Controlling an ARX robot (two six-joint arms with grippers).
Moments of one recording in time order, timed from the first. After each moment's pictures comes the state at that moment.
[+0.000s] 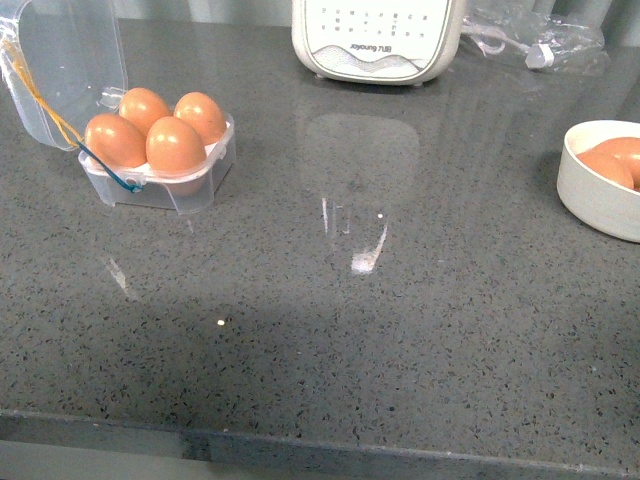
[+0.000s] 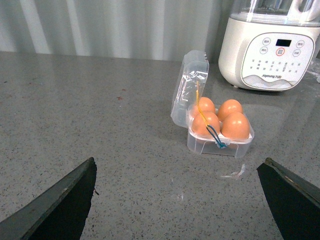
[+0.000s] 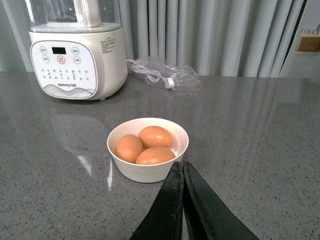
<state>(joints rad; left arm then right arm) 0.00 0.00 0.03 0.00 0.00 0.00 0.00 0.19 0.01 0.19 0.00 -0.01</state>
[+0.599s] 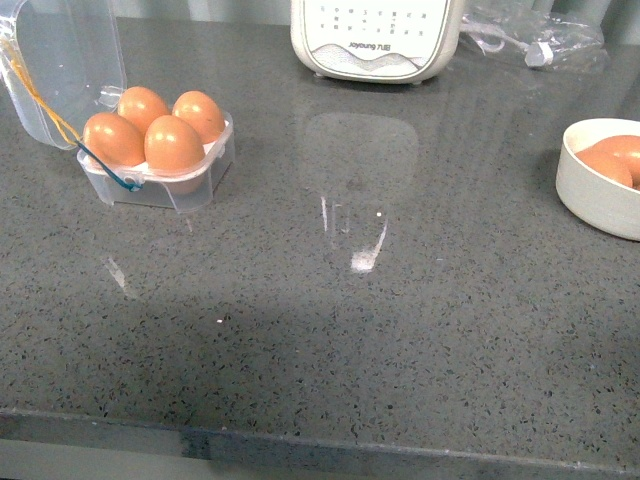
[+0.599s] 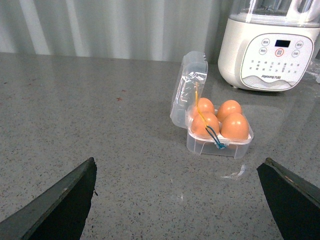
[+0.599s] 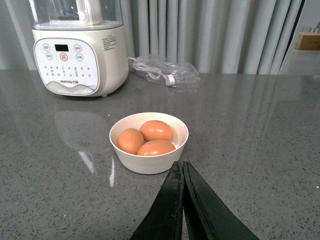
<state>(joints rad) 0.00 0.00 0.03 0.00 0.00 0.00 0.00 0.00 0.01 0.00 0.00 -0.01</state>
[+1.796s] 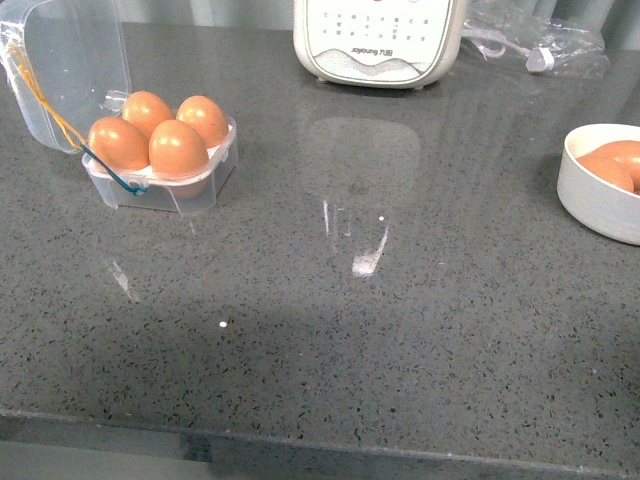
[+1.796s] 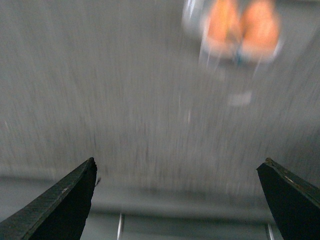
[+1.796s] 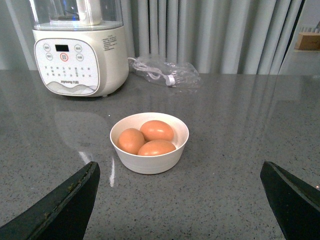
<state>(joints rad) -0.01 0.23 0.18 -0.37 -0.02 -0.01 0.00 0.00 0.01 0.00 0.00 -0.01</state>
